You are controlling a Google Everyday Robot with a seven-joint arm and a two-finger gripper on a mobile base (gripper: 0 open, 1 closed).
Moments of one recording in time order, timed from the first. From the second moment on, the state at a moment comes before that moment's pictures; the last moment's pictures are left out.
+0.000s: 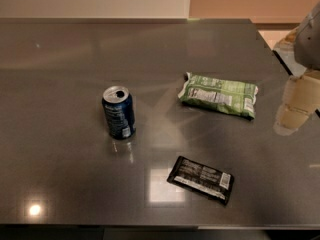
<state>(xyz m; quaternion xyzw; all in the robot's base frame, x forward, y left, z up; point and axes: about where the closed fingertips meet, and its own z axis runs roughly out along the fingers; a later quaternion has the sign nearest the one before) 0.438 -0.217 0.976 -0.60 0.78 -0.03 0.16</state>
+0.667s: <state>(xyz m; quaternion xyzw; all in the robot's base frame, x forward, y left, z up) 0.426 -0.213 0.979 -0.61 0.77 -0.02 0.17</state>
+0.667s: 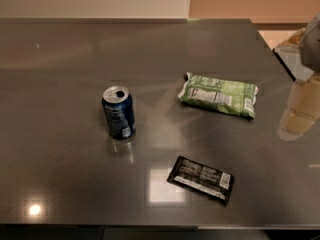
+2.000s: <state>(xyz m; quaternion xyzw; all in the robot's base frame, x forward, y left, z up) 0.376 -0.118 0.877 -0.67 0.70 0.10 0.23</state>
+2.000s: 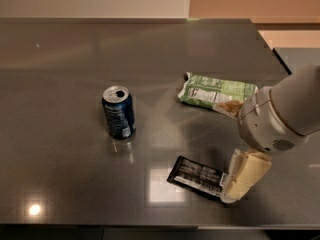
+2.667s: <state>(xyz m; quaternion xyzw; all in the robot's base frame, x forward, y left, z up) 0.365 -0.088 0.839 -0.68 0.68 0.14 0.26</state>
